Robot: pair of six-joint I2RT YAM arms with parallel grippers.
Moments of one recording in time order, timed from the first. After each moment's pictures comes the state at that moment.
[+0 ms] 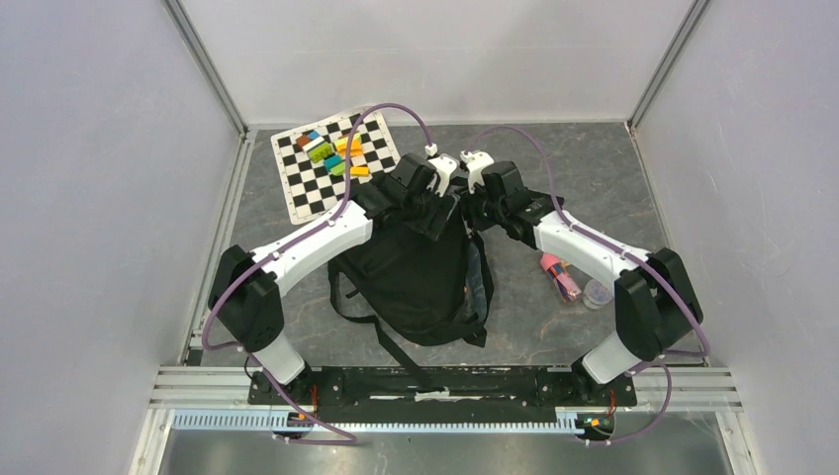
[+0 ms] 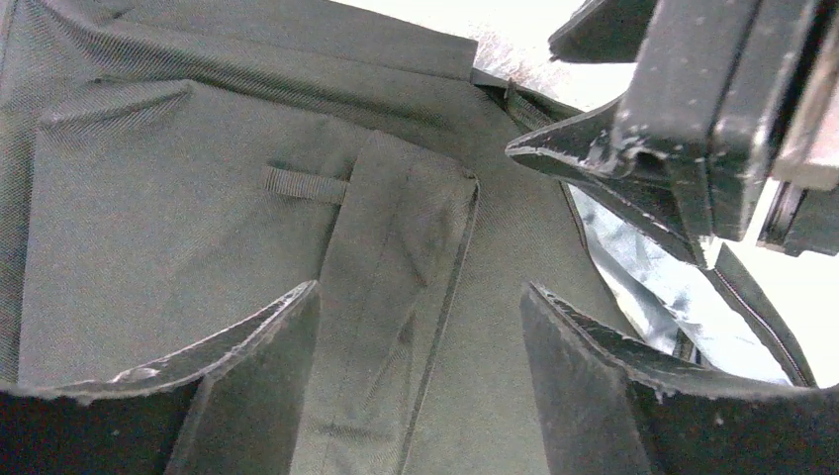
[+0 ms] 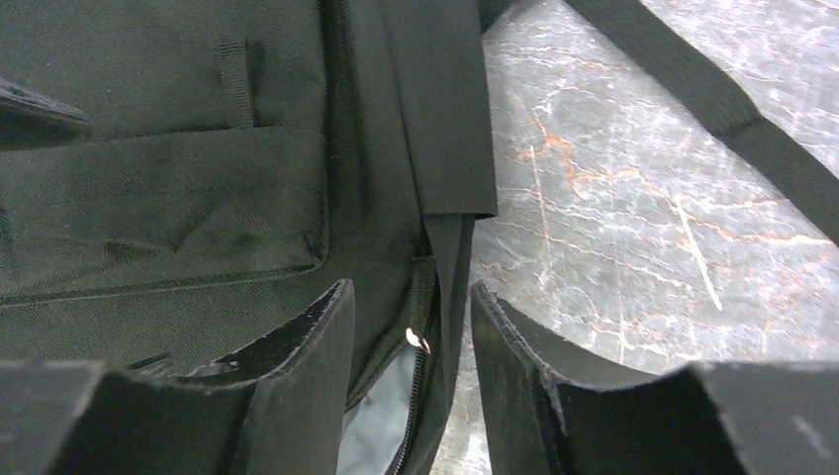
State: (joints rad) left arm -0.74 1.64 1.39 -0.54 -0.05 -0.07; right arm 0.55 1.55 1.08 -0.21 -0.03 0.08
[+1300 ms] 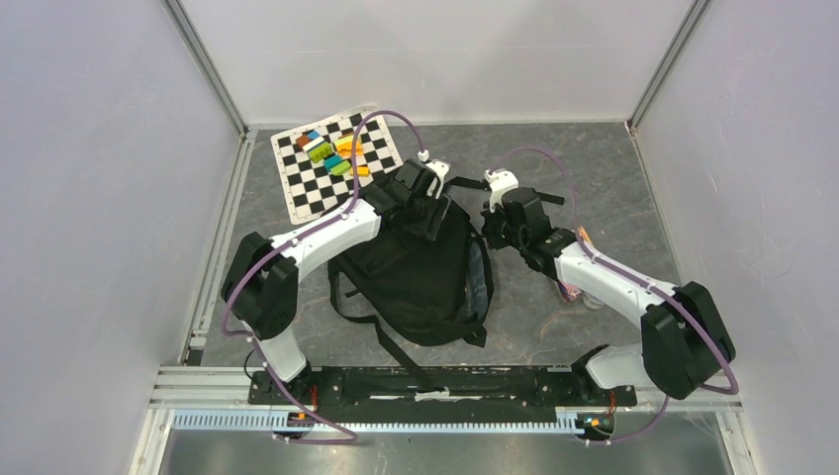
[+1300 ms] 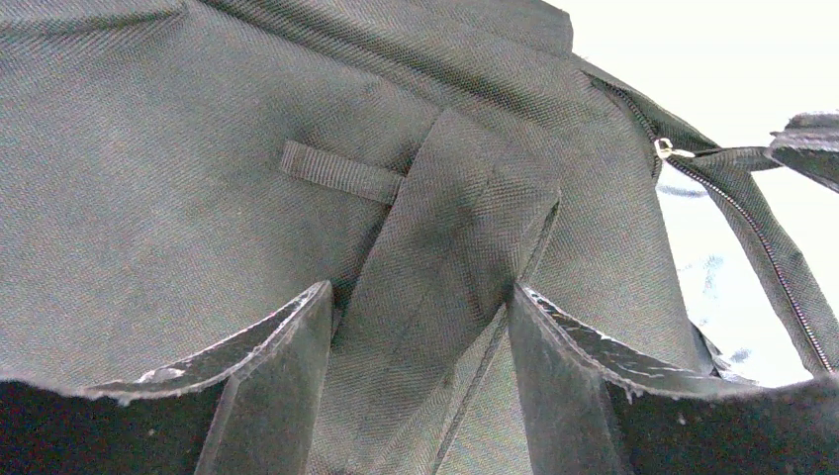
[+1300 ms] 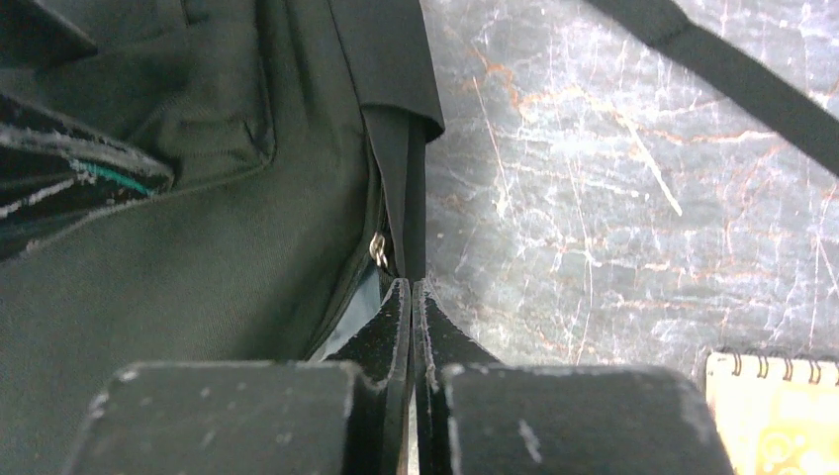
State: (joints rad) left arm -0.70 1.73 1.35 -0.49 -0.08 -0.17; right arm 0.55 1.37 0.83 -0.07 0.06 0.12
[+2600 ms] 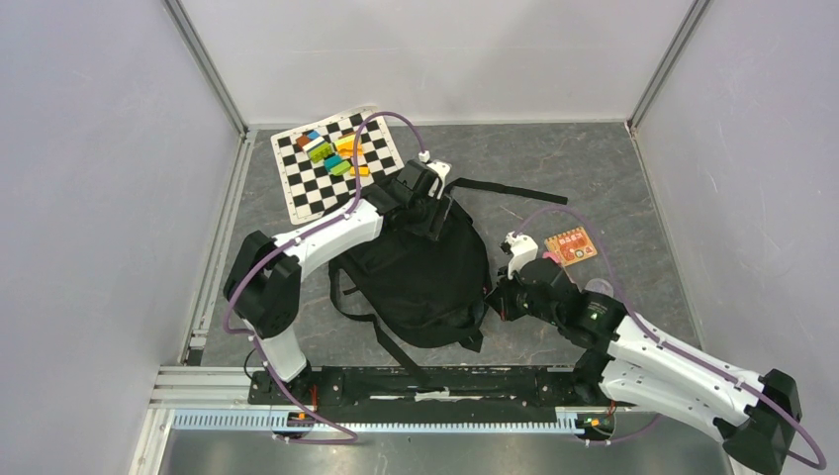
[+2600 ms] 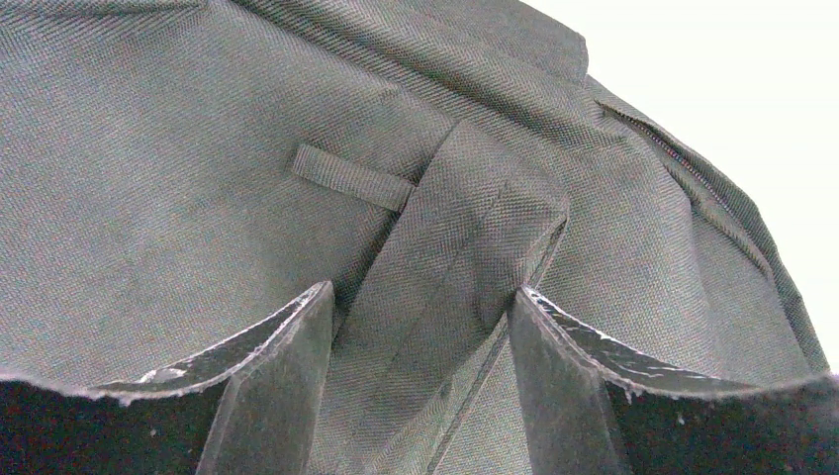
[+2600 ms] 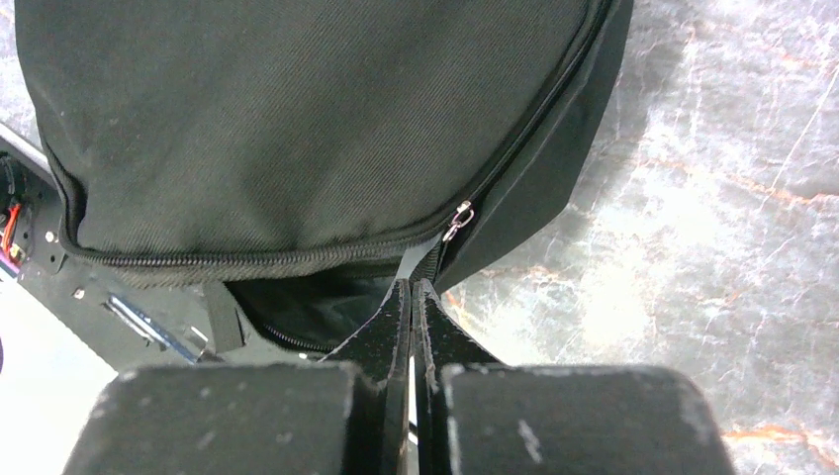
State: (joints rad) left arm -0.70 1.75 1.35 -0.48 -0.07 -0.19; right arm 0.88 0.78 0.54 -0.40 0.08 0.48
